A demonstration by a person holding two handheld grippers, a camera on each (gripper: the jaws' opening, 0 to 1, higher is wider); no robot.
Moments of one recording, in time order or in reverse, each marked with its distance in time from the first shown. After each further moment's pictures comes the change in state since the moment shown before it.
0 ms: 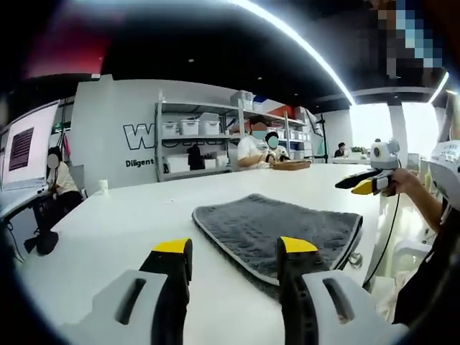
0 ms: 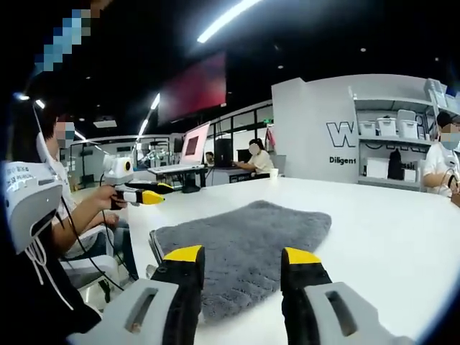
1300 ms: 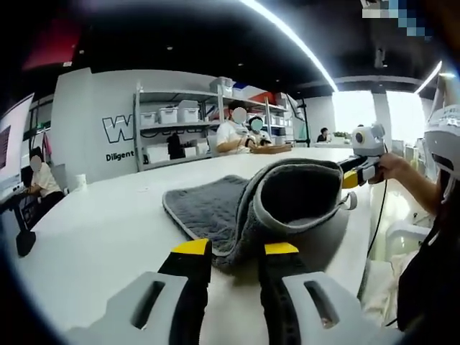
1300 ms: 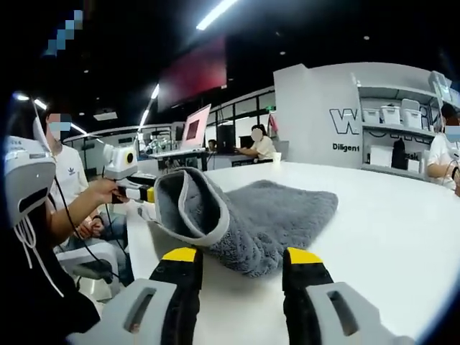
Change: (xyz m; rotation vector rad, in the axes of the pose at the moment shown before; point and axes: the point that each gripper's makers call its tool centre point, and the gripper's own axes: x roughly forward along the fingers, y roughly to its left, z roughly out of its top) left arm 0.030 -0.035 -0.033 0.046 0.084 -0.115; right arm 0.013 0.000 -0.033 0.005 0.077 0.019
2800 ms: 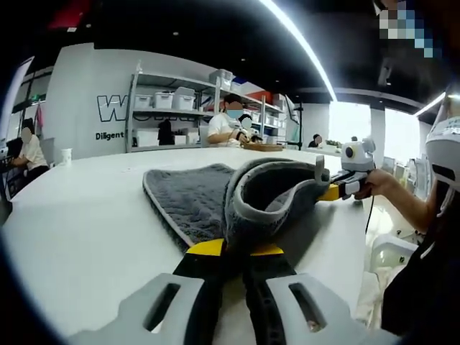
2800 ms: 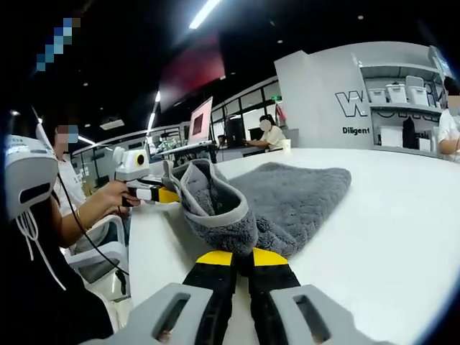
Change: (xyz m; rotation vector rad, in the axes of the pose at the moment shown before) left arm 0.026 -0.016 -0.021 -0.138 0.023 -0.085; right arm 0.017 -0.005 -0.033 0.101 0.042 0.095
